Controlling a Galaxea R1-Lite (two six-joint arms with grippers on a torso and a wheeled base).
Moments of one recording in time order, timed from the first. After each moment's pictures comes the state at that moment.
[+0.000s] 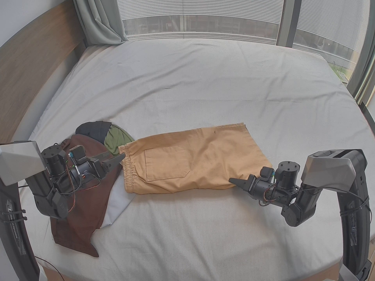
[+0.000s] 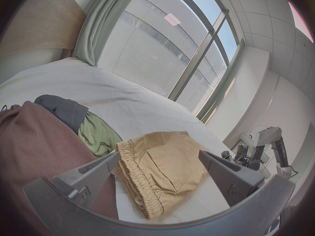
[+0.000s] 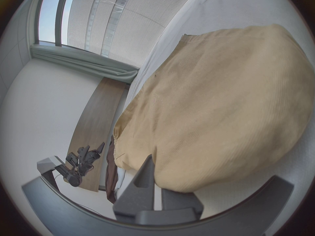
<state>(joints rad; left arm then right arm) 0.03 2.26 -0.64 -1.55 -0.67 -0.32 0.30 2.51 -0.82 -1.44 0.51 0.82</state>
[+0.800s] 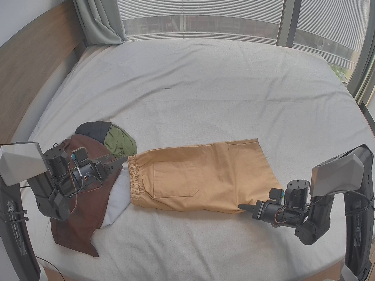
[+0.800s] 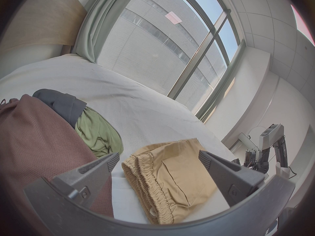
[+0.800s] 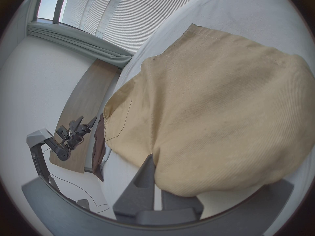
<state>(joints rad) 0.01 2.27 -0.64 -1.55 -0.67 -0.32 0.33 2.43 -0.44 -1.54 0.44 0.63</state>
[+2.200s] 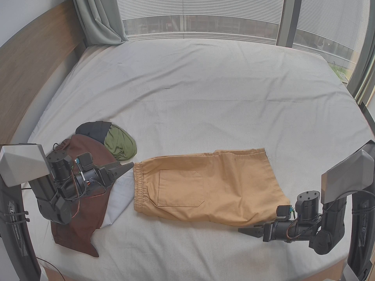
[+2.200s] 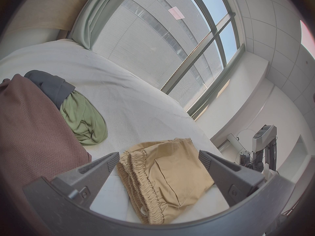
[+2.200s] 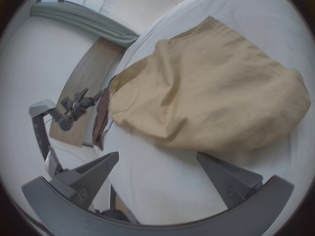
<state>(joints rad) -0.02 2.27 -0.60 -1.55 -0.74 -0.38 0.34 2.35 -0.19 -1.54 0.50 0.45</state>
